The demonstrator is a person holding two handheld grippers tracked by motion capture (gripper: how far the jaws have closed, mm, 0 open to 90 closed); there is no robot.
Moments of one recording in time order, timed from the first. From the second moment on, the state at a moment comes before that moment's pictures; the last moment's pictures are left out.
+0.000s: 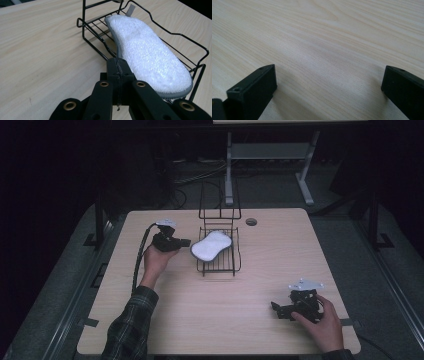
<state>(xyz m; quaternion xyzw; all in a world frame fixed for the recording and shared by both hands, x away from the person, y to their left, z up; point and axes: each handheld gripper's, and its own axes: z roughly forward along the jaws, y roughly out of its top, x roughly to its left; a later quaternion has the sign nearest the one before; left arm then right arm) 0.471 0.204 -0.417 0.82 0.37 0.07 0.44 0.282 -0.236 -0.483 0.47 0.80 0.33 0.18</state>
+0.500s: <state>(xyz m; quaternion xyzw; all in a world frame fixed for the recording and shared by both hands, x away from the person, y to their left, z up) 0.458 0.184 -0.420 0.83 0.34 0.05 0.43 0.282 -0.236 -0.483 0.47 0.80 0.33 0.18</state>
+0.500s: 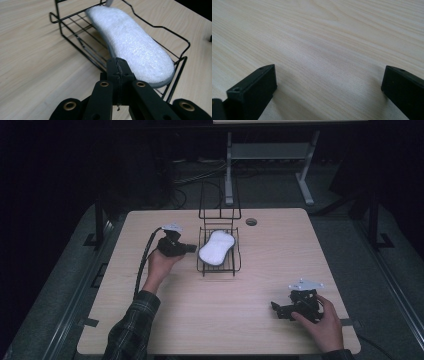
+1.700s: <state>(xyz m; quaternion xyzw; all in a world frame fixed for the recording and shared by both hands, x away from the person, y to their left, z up) 0.452 0.145 -0.420 0.85 0.31 0.03 0.44 0.282 -0.236 -0.483 0.47 0.80 0.33 0.18</state>
